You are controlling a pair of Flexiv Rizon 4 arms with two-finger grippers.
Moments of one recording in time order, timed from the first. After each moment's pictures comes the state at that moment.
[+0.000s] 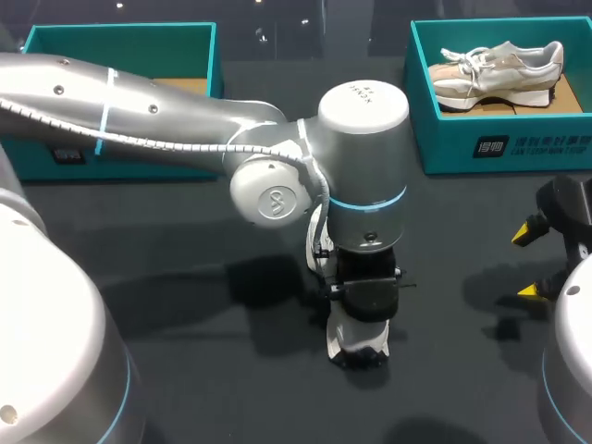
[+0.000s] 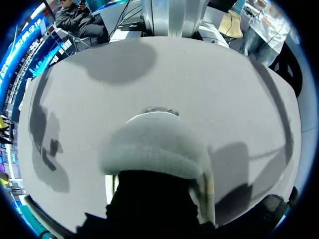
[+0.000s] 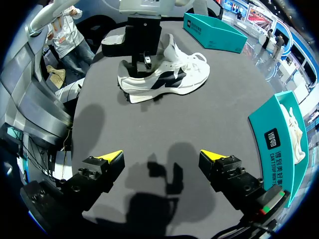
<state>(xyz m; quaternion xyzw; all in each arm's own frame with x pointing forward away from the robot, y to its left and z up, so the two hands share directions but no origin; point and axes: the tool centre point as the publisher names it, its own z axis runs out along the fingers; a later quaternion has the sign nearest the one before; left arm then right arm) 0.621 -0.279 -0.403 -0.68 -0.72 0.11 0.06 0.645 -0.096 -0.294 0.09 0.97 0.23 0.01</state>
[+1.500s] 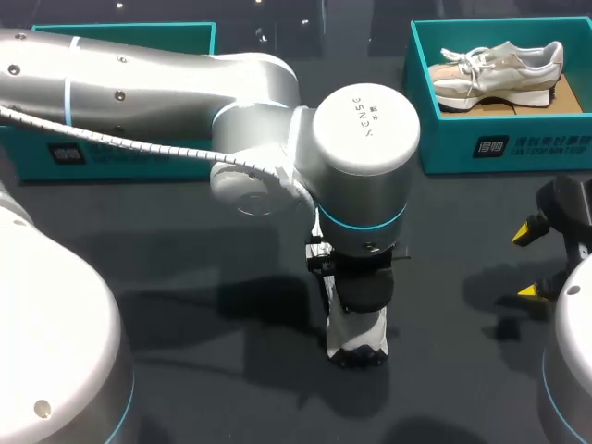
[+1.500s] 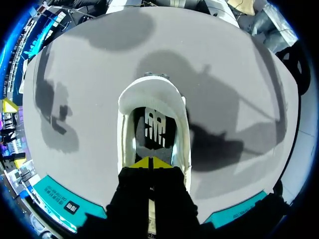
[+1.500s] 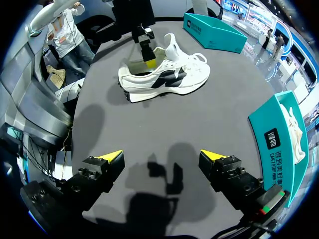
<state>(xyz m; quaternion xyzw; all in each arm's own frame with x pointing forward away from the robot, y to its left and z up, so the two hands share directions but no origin) 0.669 -0.263 -0.345 -0.67 -0.74 -0.03 -0.08 0.645 -0.096 -0.294 0.09 0.97 0.23 0.01</state>
